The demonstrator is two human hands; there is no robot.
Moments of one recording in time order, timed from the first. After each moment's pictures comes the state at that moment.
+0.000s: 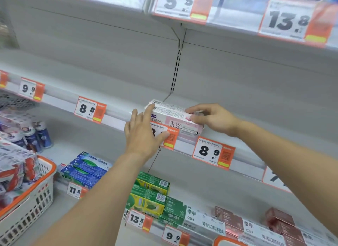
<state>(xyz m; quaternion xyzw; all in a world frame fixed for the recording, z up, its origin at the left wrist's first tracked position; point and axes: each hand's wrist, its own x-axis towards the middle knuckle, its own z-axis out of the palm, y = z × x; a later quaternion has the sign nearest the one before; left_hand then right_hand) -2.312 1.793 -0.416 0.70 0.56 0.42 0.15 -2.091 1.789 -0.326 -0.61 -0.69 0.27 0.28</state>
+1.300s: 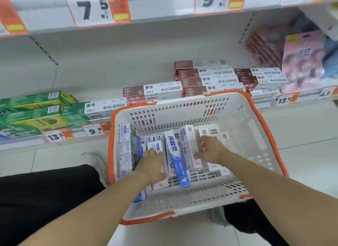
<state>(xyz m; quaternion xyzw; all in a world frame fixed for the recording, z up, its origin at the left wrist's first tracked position) -2.083 1.473 -0.699 0.86 0.33 -0.27 0.27 -1.859 1.357 -0.686 -0.82 -0.37 0.42 0.09</state>
